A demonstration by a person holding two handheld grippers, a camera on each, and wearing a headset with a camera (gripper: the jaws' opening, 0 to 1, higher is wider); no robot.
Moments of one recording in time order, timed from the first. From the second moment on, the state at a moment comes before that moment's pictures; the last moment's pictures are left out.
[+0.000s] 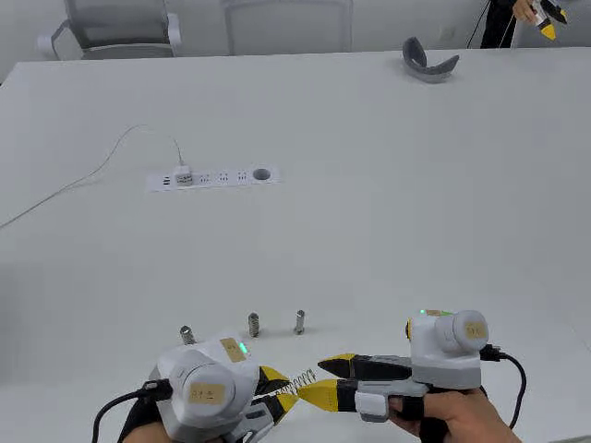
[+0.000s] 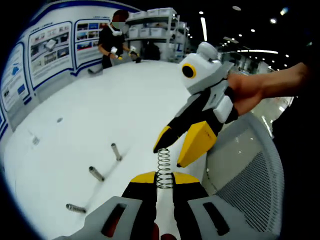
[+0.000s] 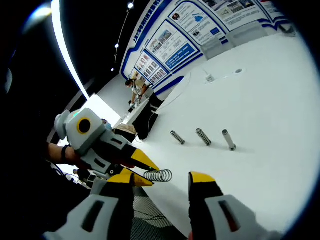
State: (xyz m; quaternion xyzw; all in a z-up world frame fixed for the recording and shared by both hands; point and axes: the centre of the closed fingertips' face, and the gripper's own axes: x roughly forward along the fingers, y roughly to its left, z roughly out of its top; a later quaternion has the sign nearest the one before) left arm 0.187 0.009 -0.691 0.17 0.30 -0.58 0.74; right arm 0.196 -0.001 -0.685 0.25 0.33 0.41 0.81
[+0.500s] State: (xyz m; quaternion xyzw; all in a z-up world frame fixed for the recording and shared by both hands) left arm 0.176 0.005 -0.691 0.19 0.29 -0.61 0.71; right arm 0.188 0.007 -0.681 0.30 0.33 0.42 0.79
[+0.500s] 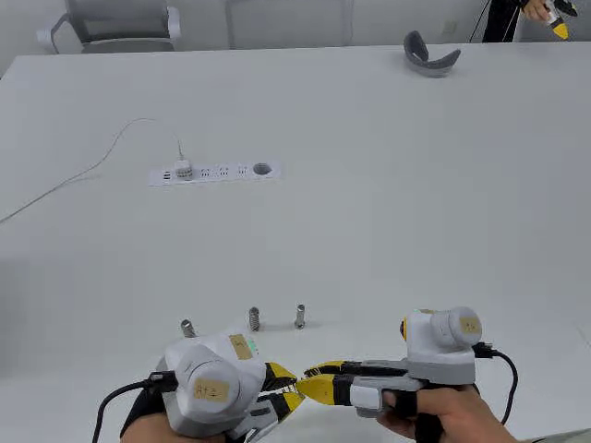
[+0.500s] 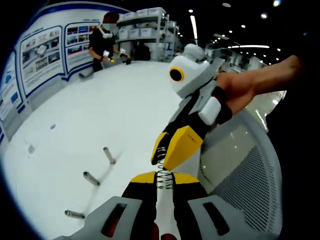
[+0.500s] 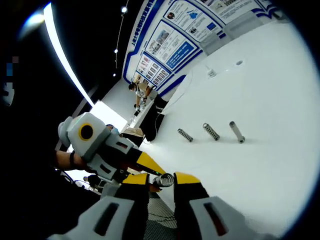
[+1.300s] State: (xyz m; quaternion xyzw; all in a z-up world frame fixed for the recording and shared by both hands) left arm 0.184 -0.010 -0.673 0.12 0.28 -0.63 0.71; right arm 0.198 0.004 -0.652 0.15 0.31 0.46 0.82
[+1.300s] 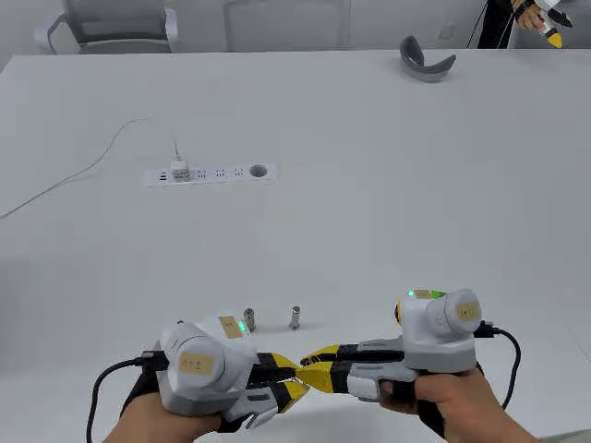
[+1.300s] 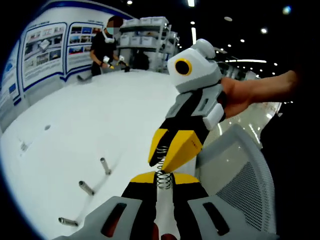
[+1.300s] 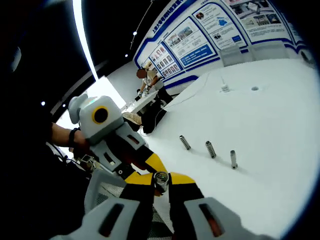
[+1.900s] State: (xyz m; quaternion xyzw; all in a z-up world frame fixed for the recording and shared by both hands) left arm 0.179 -0.014 -0.663 0.12 0.26 -0.65 0.70; right arm 0.187 0.000 -0.642 0.01 0.34 0.53 0.78
